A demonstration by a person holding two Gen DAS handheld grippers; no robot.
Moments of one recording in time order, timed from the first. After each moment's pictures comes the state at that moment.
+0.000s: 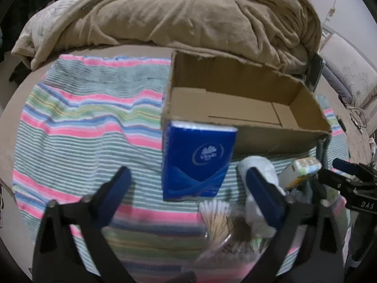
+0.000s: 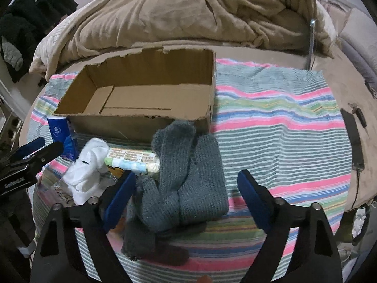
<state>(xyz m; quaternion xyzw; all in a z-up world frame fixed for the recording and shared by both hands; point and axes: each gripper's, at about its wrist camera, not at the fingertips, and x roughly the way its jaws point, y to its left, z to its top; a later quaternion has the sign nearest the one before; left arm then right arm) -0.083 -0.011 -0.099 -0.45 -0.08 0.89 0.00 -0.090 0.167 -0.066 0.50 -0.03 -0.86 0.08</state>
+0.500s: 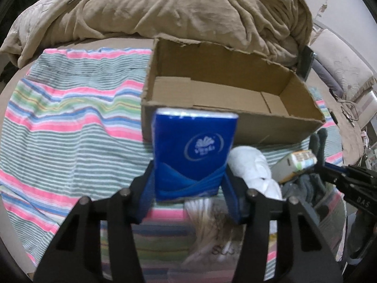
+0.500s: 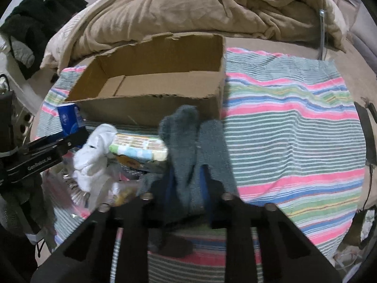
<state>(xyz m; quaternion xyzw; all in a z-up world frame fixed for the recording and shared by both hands) -0.081 -0.002 -0.108 -0.46 -0.09 0.88 0.05 -0.075 0.168 -0.074 0.49 -0.04 -0.86 0.13</state>
